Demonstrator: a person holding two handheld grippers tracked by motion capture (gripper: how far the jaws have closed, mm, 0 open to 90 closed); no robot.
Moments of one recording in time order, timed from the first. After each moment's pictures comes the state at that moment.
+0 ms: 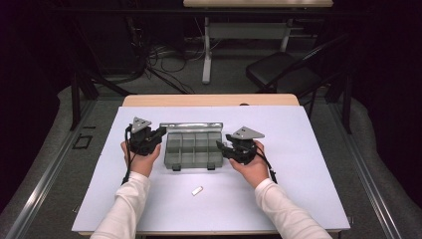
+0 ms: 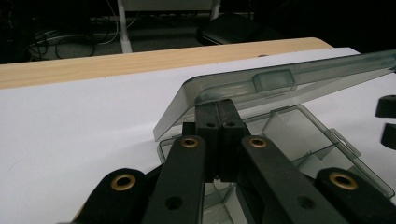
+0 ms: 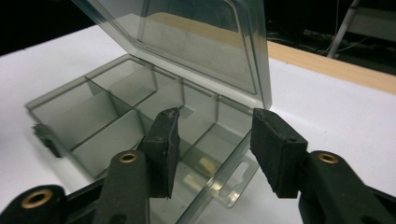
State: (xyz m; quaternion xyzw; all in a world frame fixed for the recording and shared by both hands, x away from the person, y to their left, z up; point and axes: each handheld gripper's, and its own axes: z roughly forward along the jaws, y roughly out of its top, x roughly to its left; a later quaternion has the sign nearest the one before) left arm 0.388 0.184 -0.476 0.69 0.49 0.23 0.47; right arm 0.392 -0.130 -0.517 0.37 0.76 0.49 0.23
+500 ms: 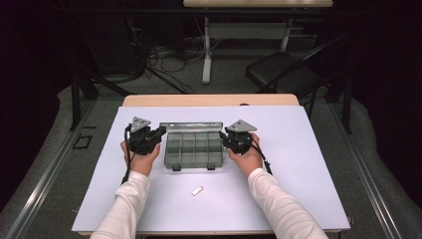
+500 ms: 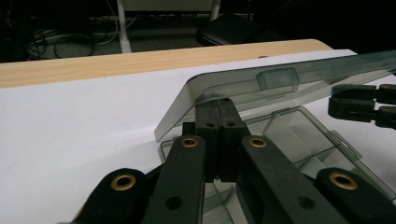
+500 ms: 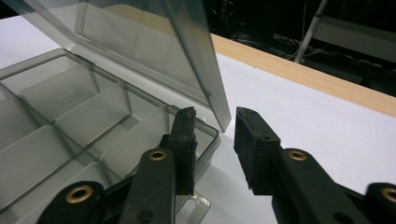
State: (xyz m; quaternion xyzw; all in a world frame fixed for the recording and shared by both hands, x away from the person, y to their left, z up) left arm 0.391 0.186 -0.477 0.69 0.49 0.23 0.47; right arm 0.432 -0.124 -0.536 0.39 0.75 0.46 0.28
